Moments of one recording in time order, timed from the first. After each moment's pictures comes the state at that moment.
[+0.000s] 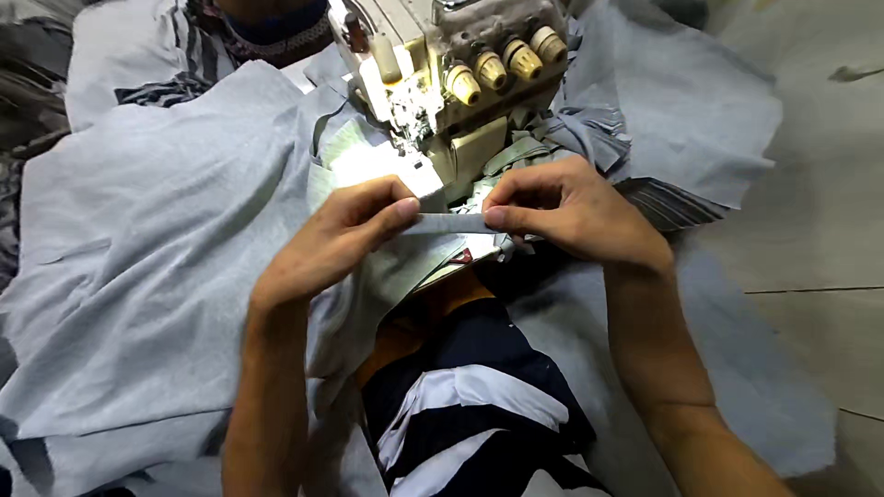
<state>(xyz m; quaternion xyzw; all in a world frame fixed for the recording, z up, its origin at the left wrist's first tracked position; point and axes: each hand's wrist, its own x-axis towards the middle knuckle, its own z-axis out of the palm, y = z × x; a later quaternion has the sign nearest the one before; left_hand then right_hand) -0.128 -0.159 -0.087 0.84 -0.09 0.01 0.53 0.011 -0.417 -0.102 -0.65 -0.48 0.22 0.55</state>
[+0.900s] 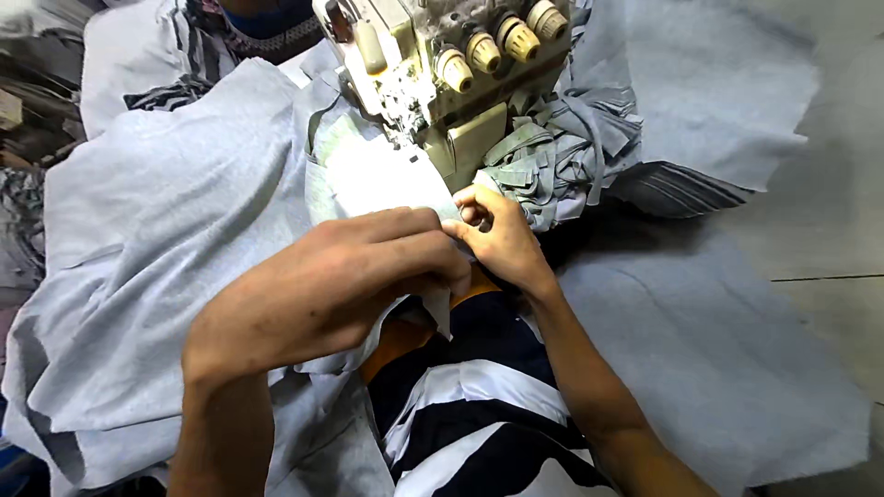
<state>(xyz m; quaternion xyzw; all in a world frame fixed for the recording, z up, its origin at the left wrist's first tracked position) -0.141 -0.184 -0.035 0.88 -0.34 0.01 0.32 -0.029 -0.374 -0.191 -0.76 -0.31 0.09 0.56</state>
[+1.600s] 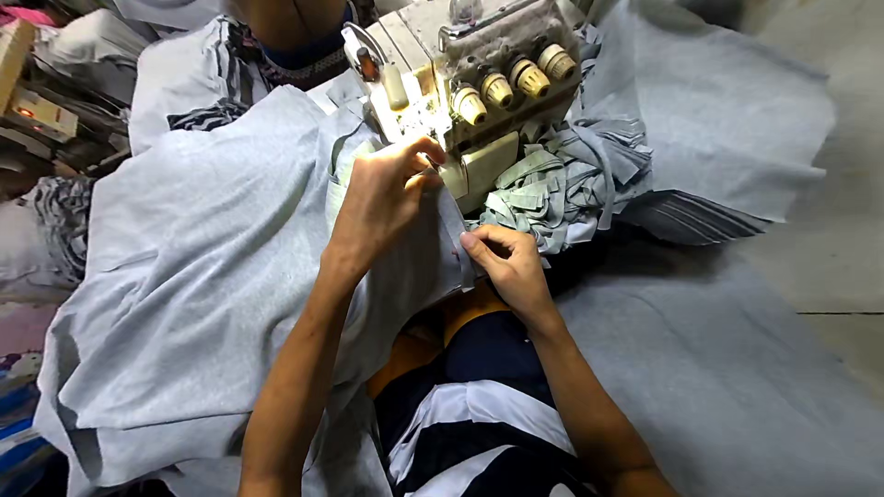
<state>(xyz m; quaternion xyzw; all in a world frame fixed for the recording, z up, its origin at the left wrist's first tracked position) -0.066 -0.165 -0.097 0.95 -0.05 0.18 0.25 -0.041 -0.369 -0.198 -0.69 -0.26 0.10 0.67</state>
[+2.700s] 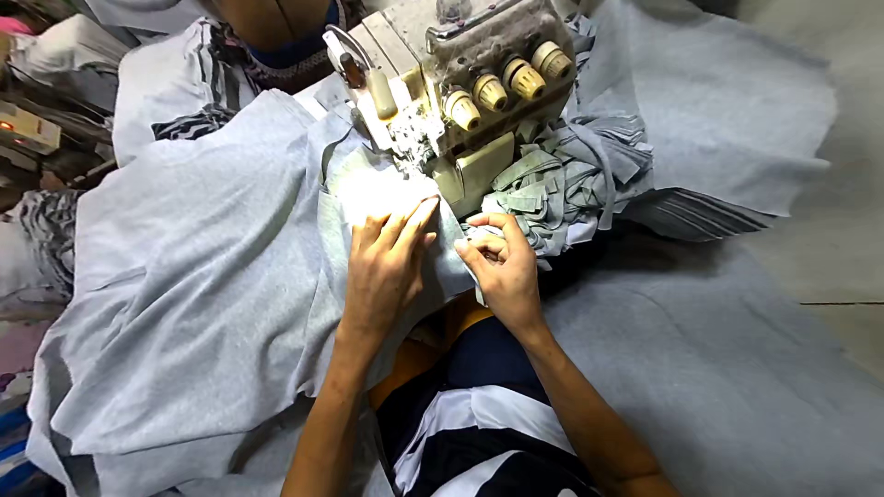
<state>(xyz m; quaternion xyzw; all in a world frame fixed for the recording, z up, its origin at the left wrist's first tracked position) -0.118 -0.189 -0.154 0.96 -0.03 0.26 0.11 -0.054 -0.357 -0.203 -0.71 -0.18 0.05 0.68</state>
